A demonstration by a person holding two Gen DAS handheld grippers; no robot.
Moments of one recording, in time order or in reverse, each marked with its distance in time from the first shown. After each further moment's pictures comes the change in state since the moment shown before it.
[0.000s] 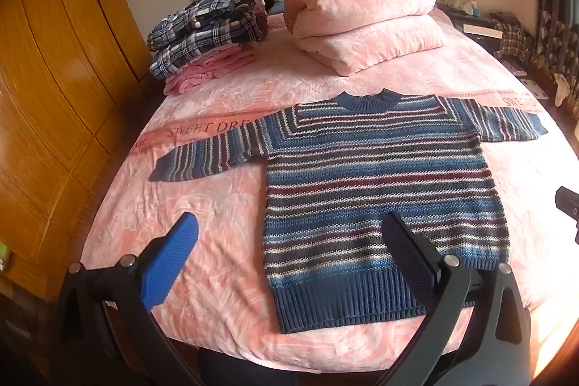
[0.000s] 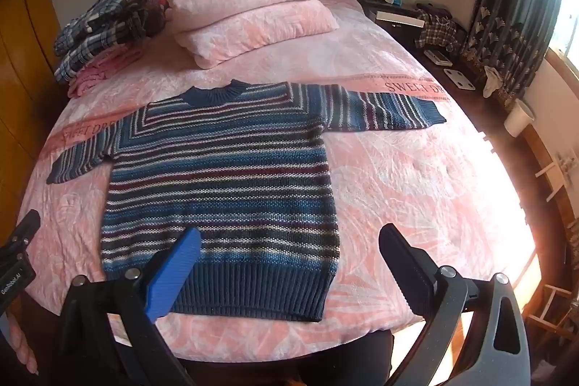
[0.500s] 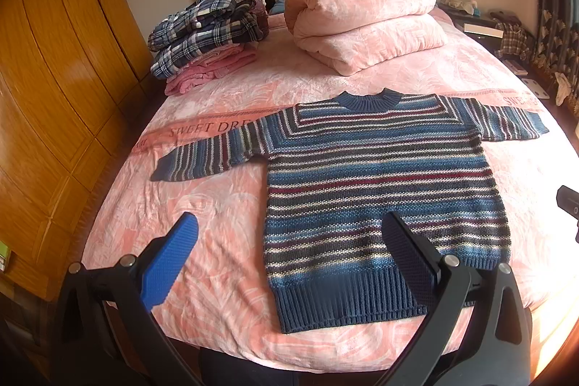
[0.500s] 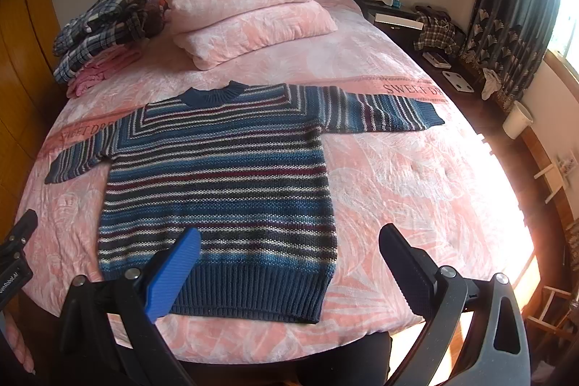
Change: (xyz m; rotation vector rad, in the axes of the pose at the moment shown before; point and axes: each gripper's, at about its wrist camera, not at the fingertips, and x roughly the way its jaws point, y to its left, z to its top) left arm -0.001 0.000 -0.001 0.002 -0.001 0.001; right arm -0.003 0.001 0.003 0.001 -0.002 -0.008
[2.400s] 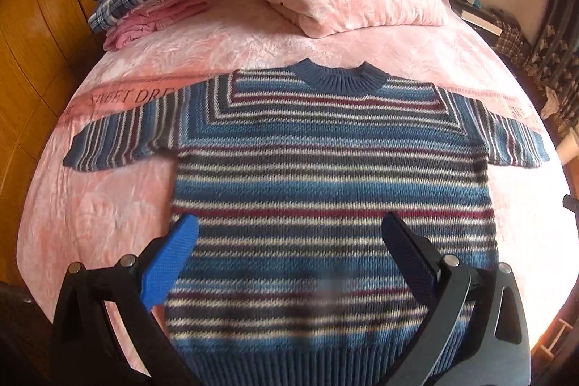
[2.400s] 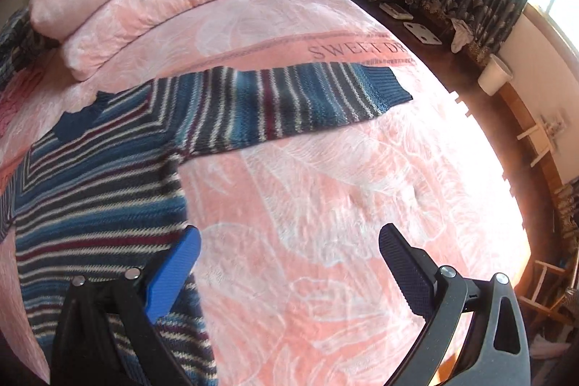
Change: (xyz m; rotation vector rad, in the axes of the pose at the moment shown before) left arm 0.190 -0.076 0.068 -0.078 0.175 -0.159; right arm 0.226 -0.191 0.091 0.194 0.204 -0.100
